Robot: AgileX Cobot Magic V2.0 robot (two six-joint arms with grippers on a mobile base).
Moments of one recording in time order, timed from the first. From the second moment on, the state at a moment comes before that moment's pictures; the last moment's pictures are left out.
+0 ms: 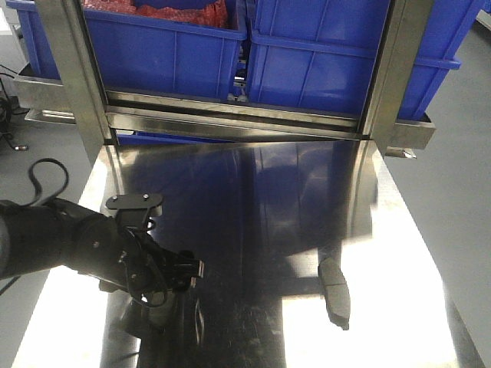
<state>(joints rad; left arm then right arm) -0.51 1.73 -0.91 -0.09 0.44 -0.38 0.15 0.40 -0.48 0.19 0.35 -0.19</state>
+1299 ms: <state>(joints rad) -0.52 1.75 -0.92 -0.06 0.46 -0.43 0.15 0.40 -0.48 0.19 0.35 -0.19</state>
